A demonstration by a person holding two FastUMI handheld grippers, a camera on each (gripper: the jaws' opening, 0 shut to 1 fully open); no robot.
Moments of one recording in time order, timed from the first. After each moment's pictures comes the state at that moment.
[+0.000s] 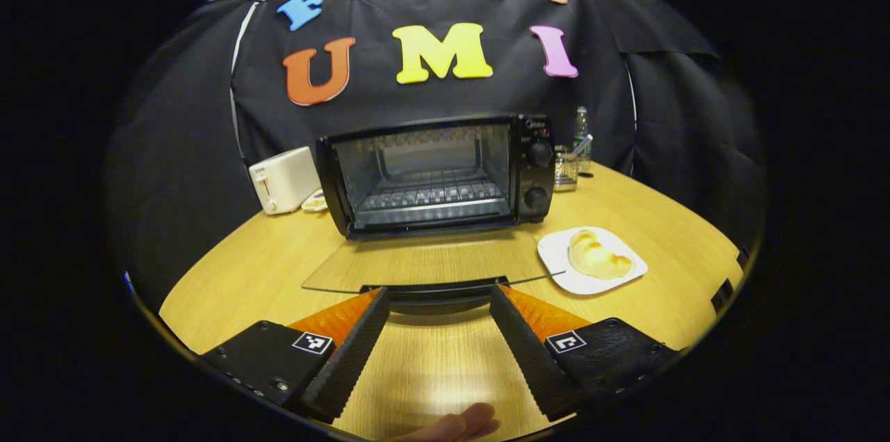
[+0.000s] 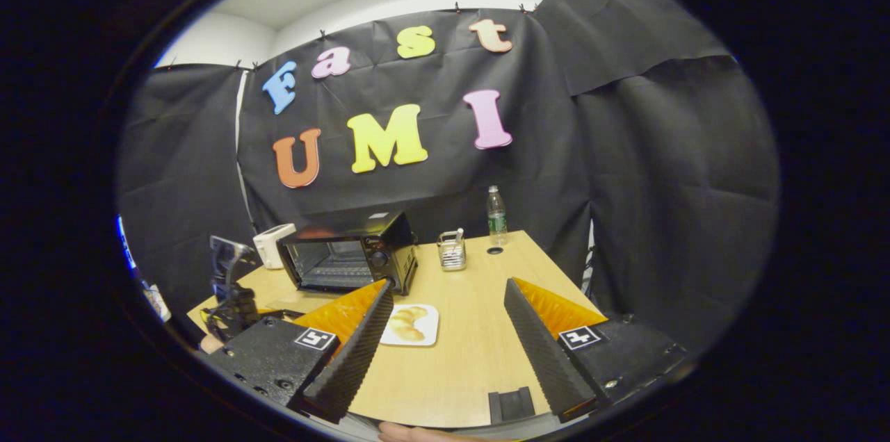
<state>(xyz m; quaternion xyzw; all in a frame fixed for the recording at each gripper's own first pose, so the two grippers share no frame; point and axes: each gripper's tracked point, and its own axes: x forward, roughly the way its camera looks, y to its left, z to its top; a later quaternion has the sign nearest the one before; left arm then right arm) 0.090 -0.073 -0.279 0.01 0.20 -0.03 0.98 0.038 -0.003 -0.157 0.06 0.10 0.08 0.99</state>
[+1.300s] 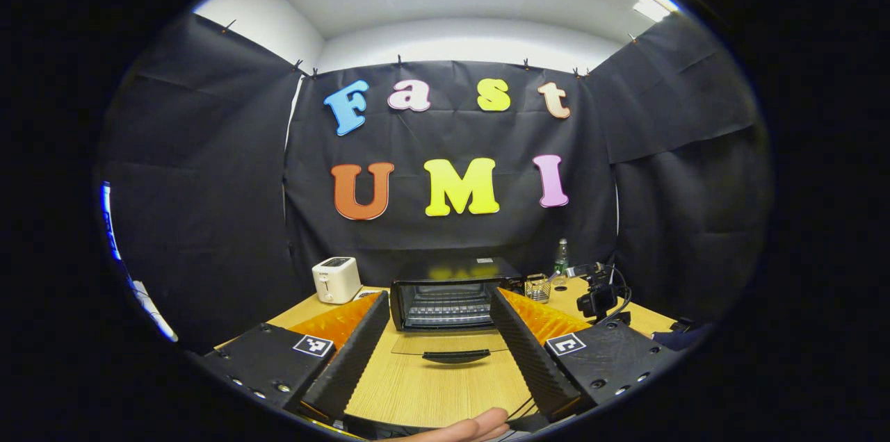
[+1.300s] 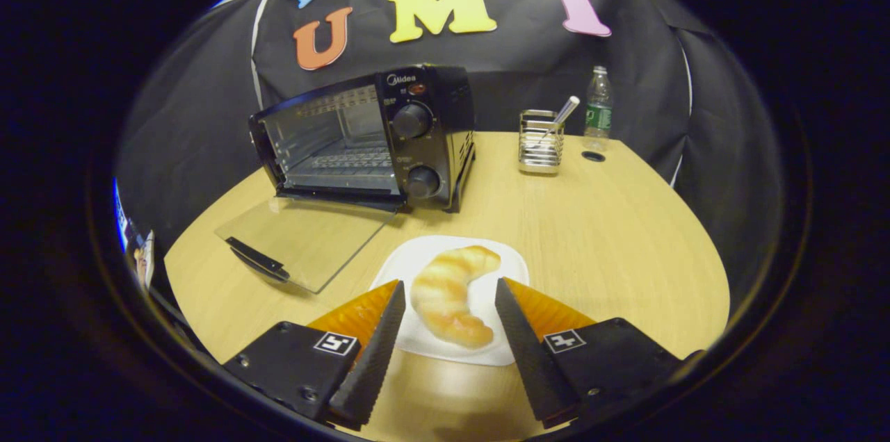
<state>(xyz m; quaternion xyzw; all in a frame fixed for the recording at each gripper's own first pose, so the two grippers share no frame) -0.059 -0.024 -0.048 -0.01 0.00 -0.02 1.00 0.187 0.133 -0.361 -0.02 0.33 0.19 0.93</state>
